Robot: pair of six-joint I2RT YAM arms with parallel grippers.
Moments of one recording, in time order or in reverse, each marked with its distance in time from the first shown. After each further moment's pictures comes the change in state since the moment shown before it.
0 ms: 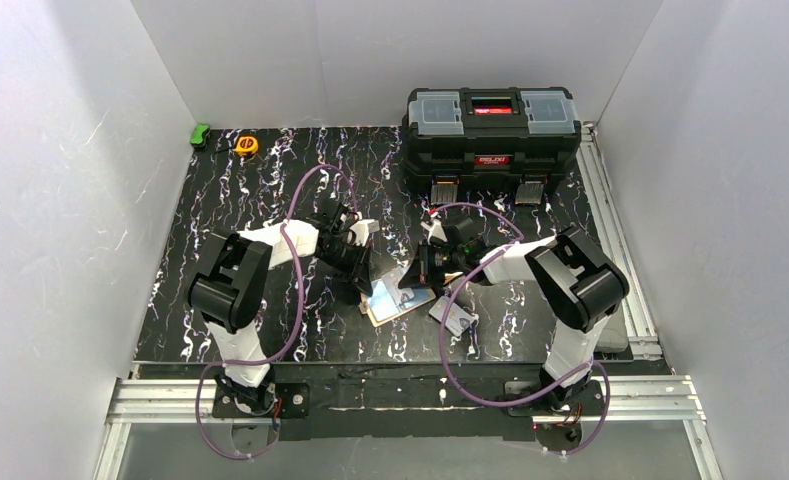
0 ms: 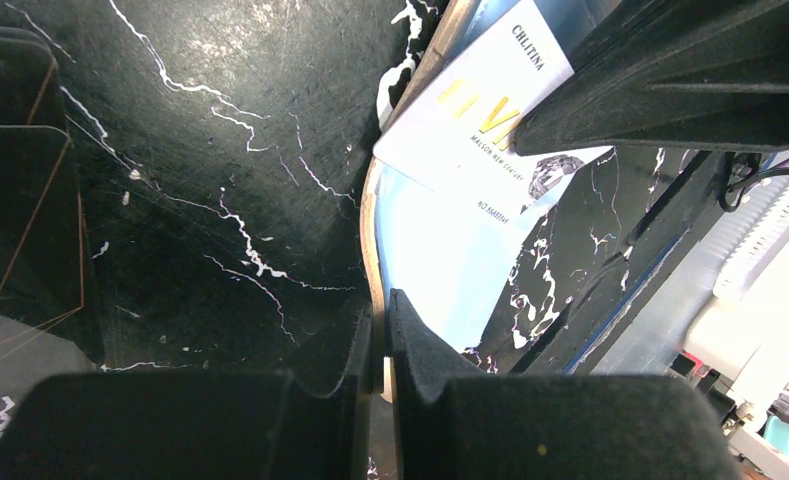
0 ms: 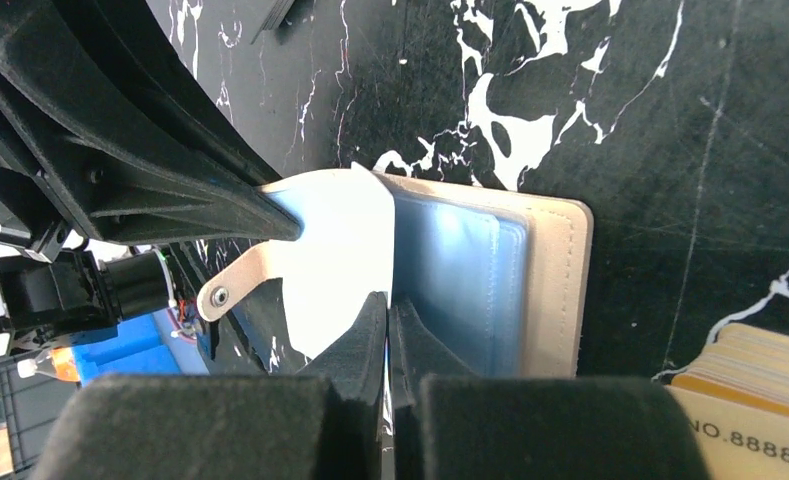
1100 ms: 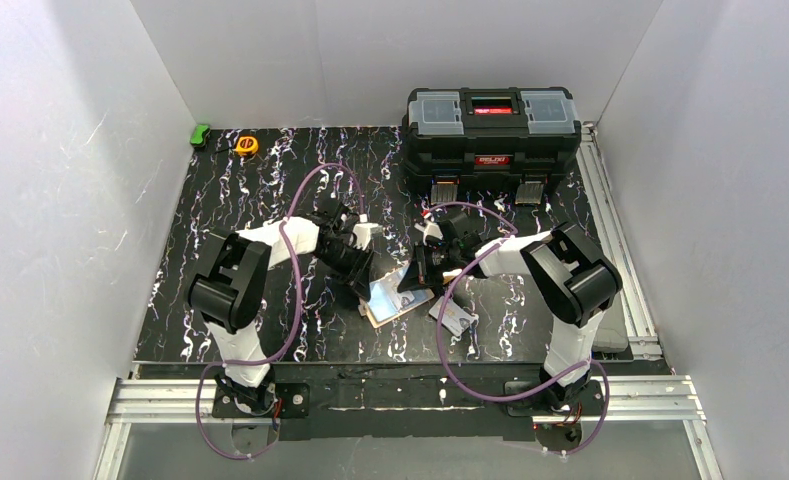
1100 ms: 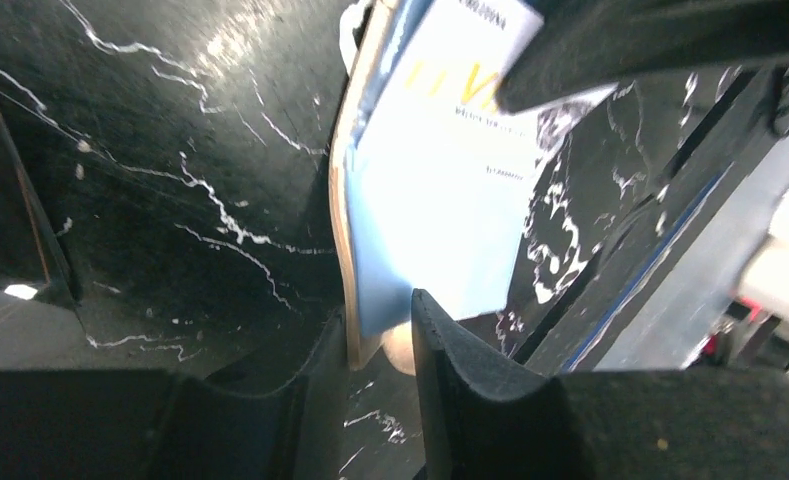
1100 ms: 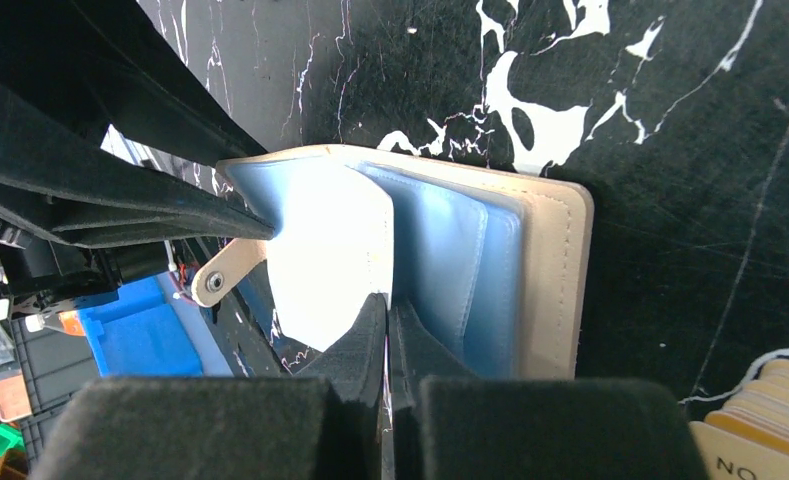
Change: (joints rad) left arm -0.003 0.001 0.032 -0.101 0.010 0.124; right arm 0.001 0.037 0.078 -0.141 -0.076 -0.071
